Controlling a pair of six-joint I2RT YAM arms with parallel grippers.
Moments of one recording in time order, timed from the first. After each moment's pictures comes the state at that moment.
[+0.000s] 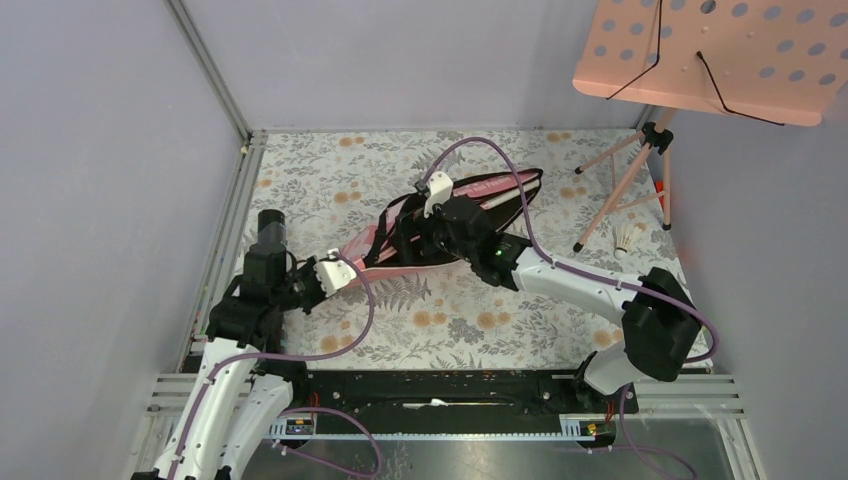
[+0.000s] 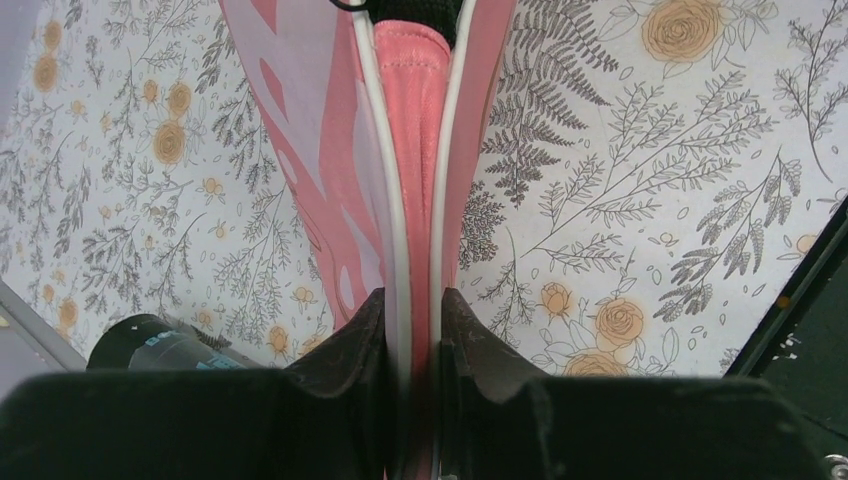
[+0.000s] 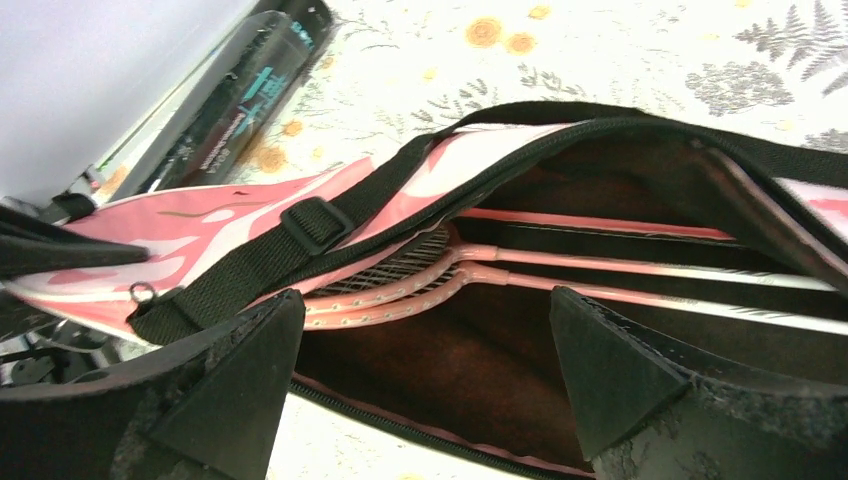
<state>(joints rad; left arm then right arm) -0.19 0.62 0.68 -0.80 0.48 0.83 0.90 1.52 1.06 0.11 0.05 0.29</state>
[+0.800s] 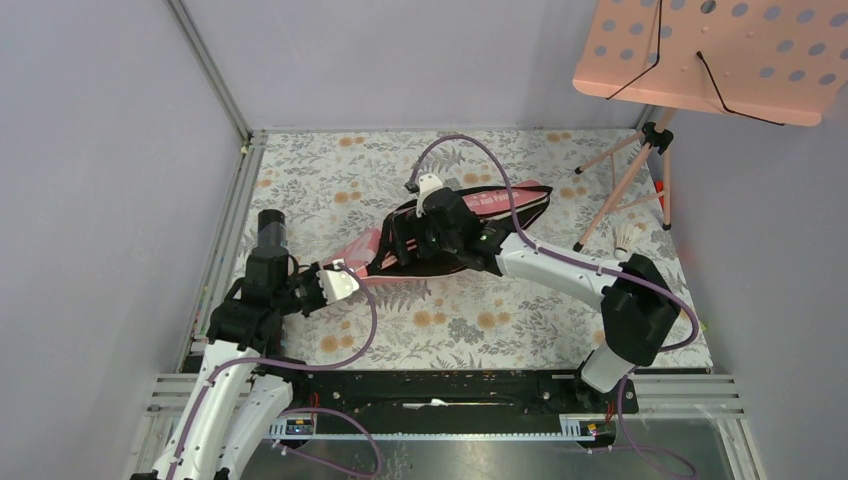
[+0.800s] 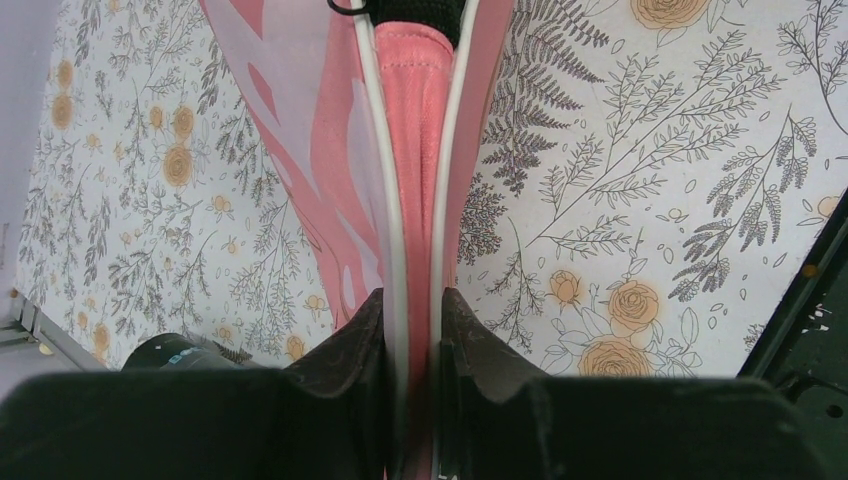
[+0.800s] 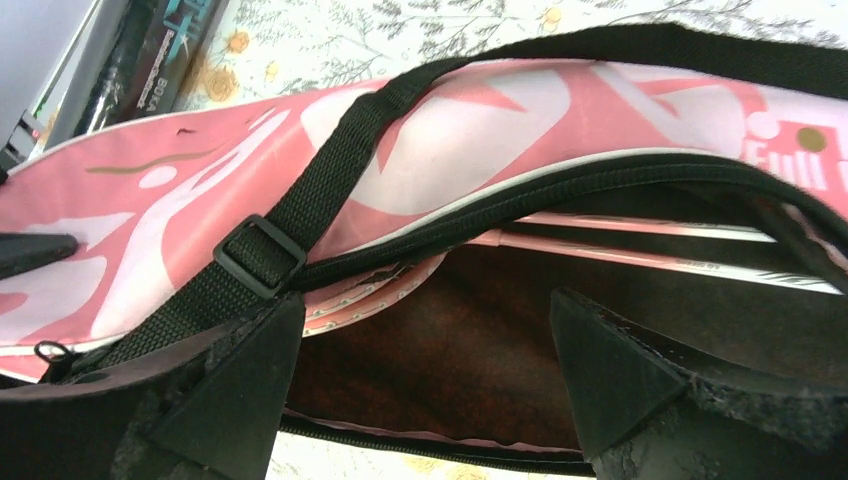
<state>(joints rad) -0.21 0.60 0.66 -0.82 0.48 0.95 0.89 1.63 1.21 -0.16 0.05 0.36</state>
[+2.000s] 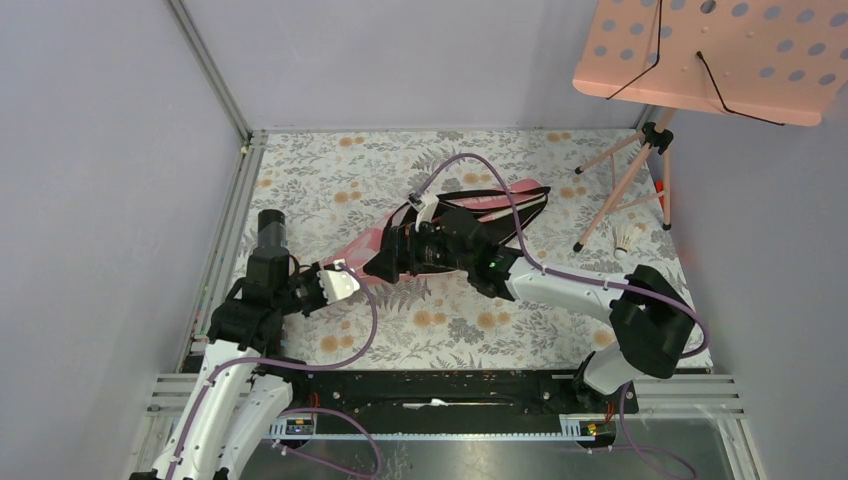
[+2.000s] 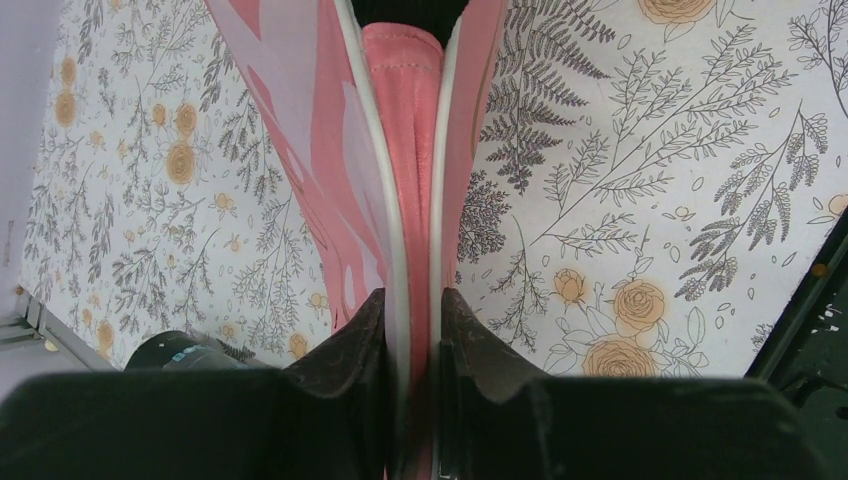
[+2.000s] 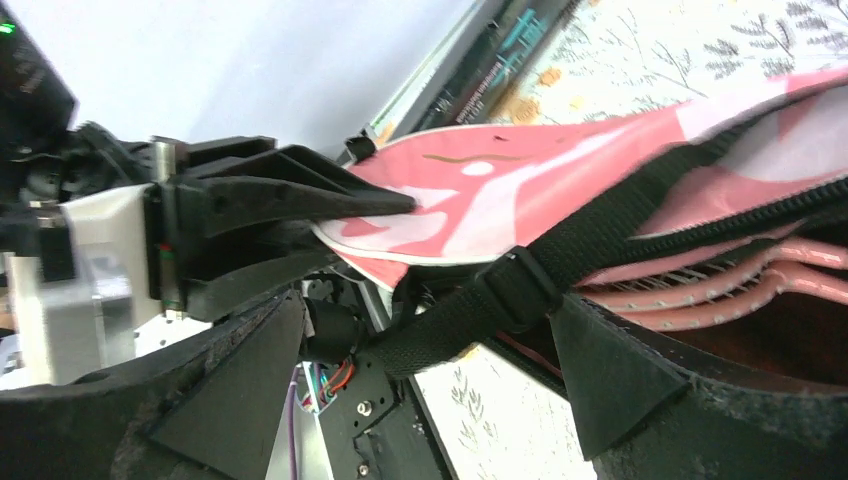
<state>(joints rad) -0.22 0.60 0.66 -0.81 0.47 0.95 0.94 1.55 0.98 0.32 -0.28 0.64</state>
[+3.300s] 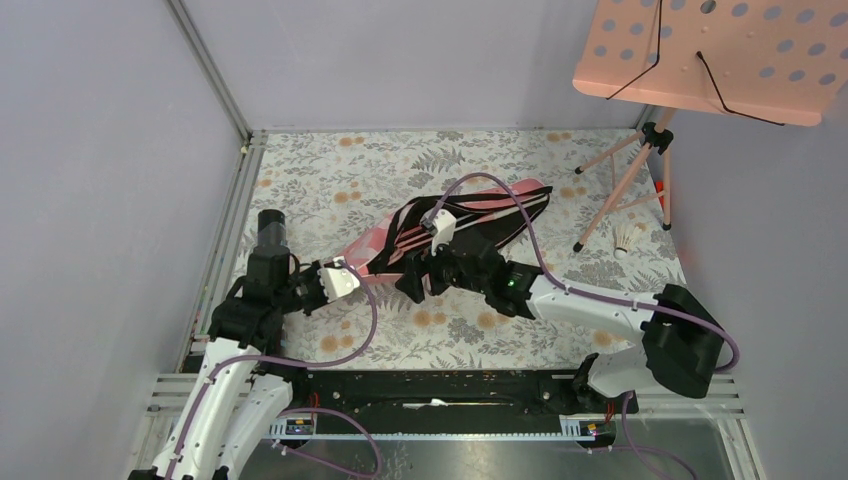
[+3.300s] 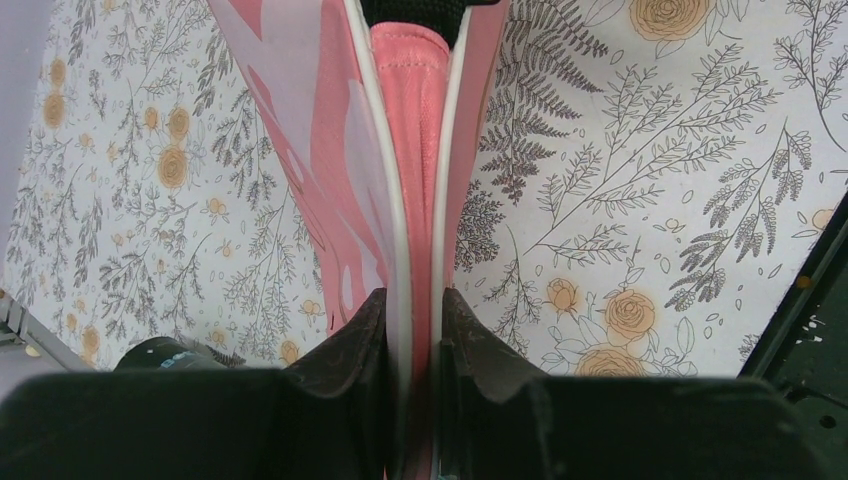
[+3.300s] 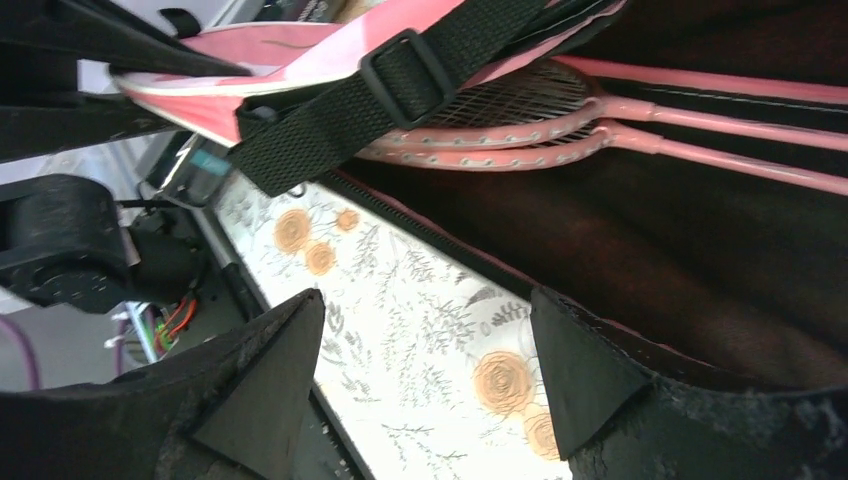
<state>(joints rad) -0.22 0.61 0.66 -0.80 0.48 0.92 0.99 1.38 0.83 0.13 -0.09 0.41</state>
